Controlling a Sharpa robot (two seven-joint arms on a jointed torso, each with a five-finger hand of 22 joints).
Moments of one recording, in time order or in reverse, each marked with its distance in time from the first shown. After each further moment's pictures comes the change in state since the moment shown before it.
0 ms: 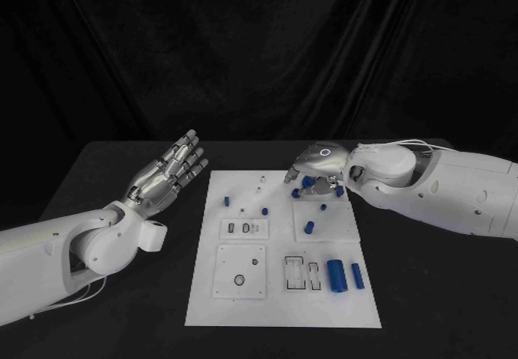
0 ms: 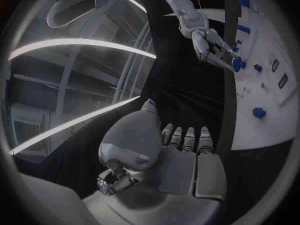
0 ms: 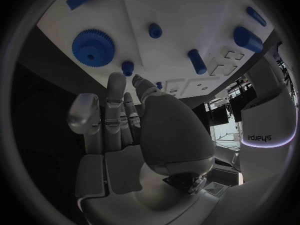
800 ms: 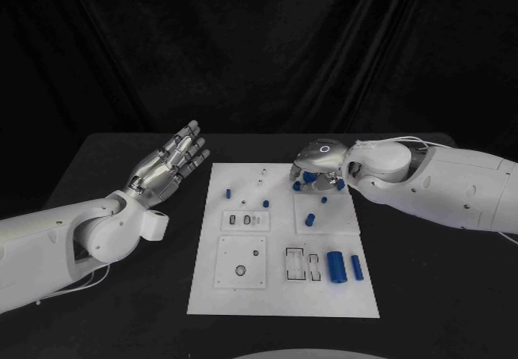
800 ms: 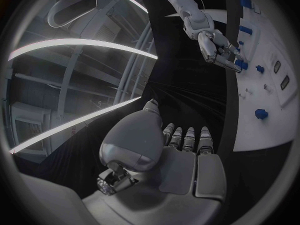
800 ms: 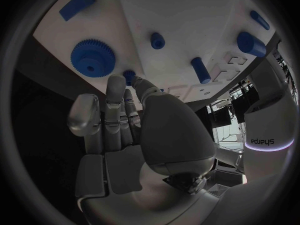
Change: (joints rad) left arm 0.000 0.012 0.000 -0.018 0.000 0.015 0.000; left_hand 0.049 0.006 0.024 -0.004 0.067 0.018 0.039 0.007 0.002 0.000 -0.011 0.000 0.000 0.000 0.000 0.000 0.000 0.000 0.000 0.007 0.000 -0.001; right arm -0.035 0.036 0.000 -0.067 -0.002 0.010 -0.001; right_hand -0.005 -0.005 0.037 -0.010 0.057 0.085 0.028 0.021 0.021 0.030 -0.002 0.001 0.007 -0.005 0.005 0.047 0.041 0.000 -0.007 0.007 0.020 0.041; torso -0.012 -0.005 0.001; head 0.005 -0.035
